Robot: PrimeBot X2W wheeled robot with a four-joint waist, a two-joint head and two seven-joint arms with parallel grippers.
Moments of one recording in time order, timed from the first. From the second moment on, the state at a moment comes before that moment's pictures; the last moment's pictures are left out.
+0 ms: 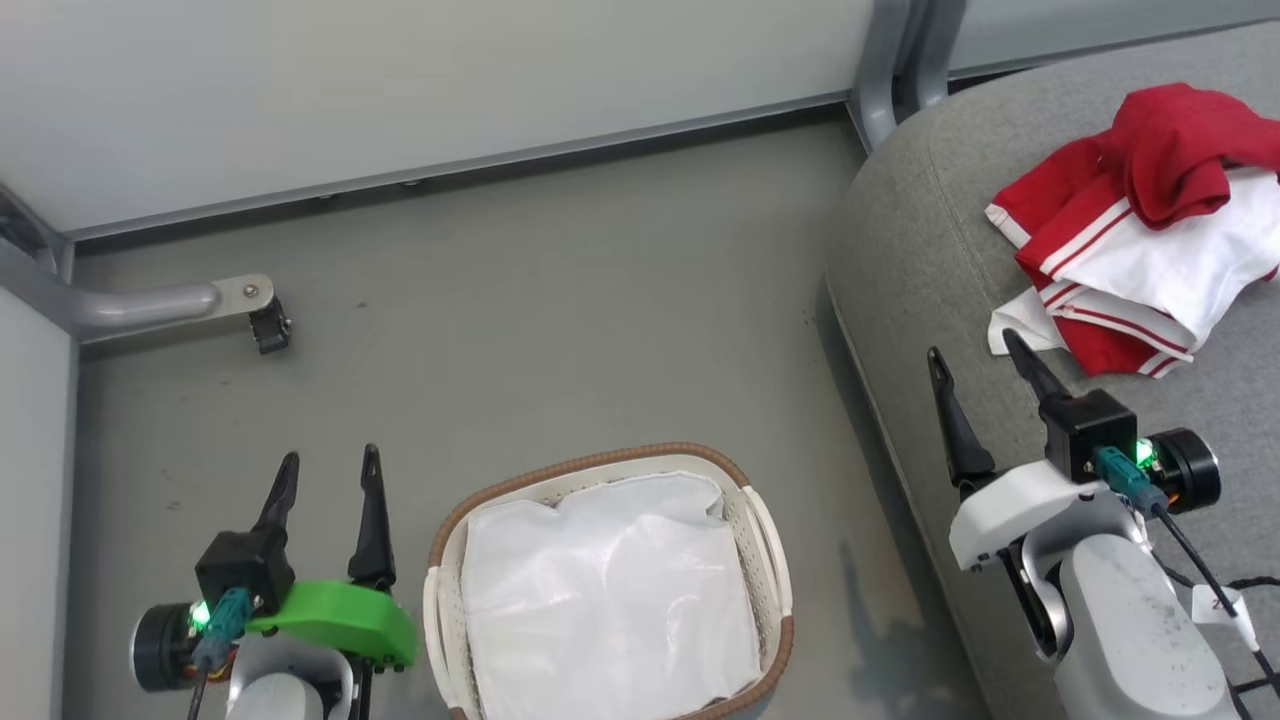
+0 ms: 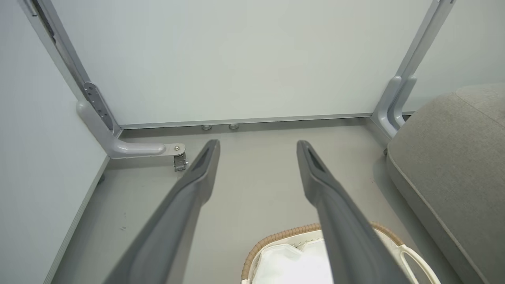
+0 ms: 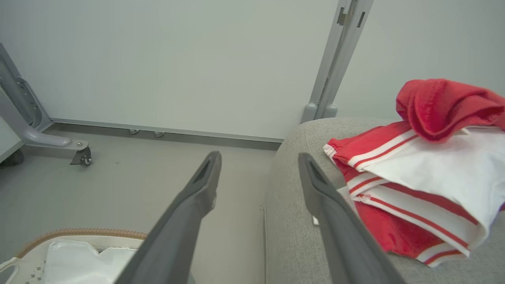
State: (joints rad) left arm -0.17 0.05 -0.04 0.40 -0.18 -0.08 -0.26; right arm -0.34 -0.10 0.06 0.42 0.03 0.13 -0.26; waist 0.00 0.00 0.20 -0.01
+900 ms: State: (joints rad) left arm 0.07 0.05 0.03 0.38 -0.25 -0.11 -0.26; right arm -0.11 -0.05 0.04 0.42 0.04 0.13 -0.26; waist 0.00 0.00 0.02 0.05
